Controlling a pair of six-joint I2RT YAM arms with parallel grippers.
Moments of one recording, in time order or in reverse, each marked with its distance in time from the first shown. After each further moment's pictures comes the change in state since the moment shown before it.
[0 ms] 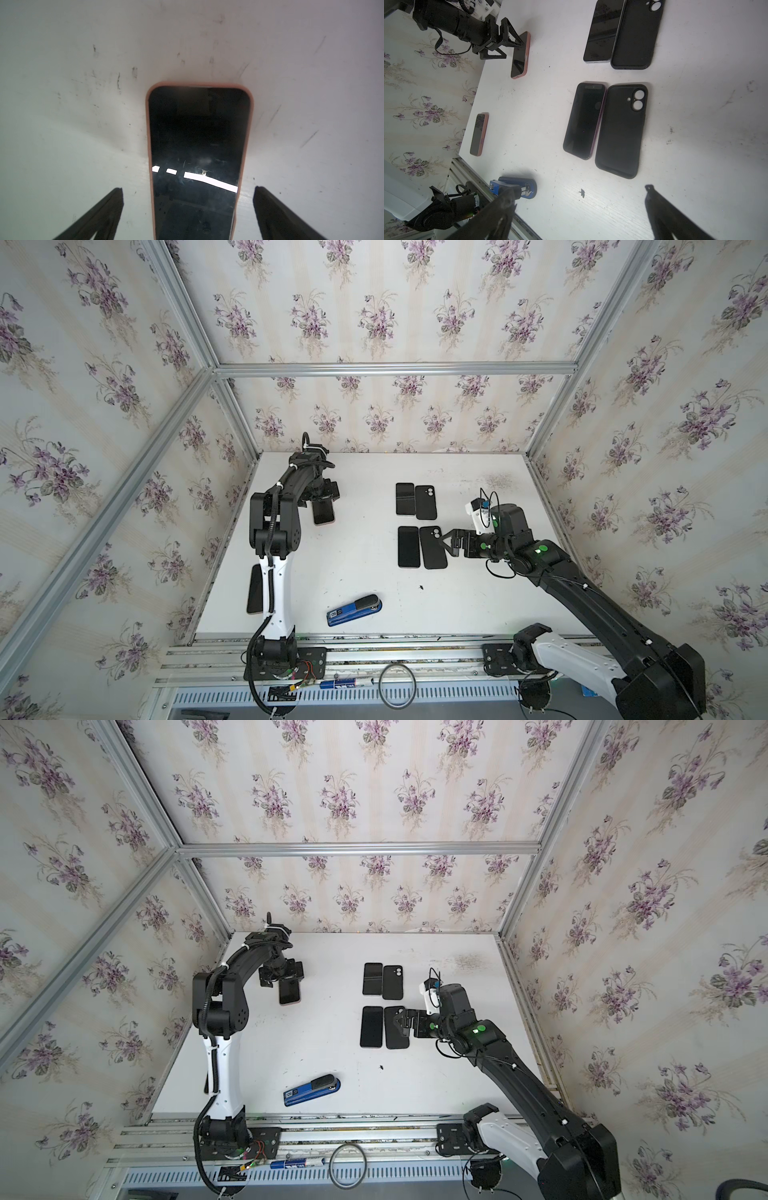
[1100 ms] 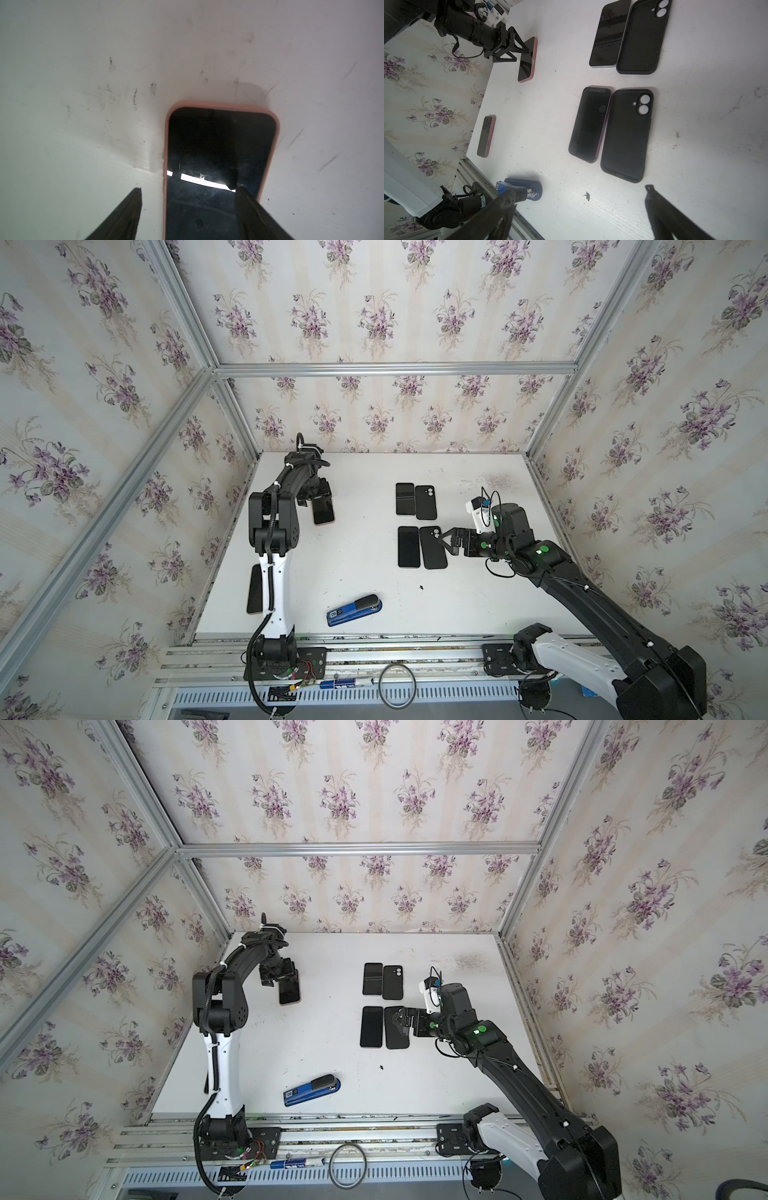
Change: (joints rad) left arm 0.034 0.044 0.052 -0.017 0.025 -0.010; right arm 0.000 -0.012 0.000 0.019 -0.017 0.021
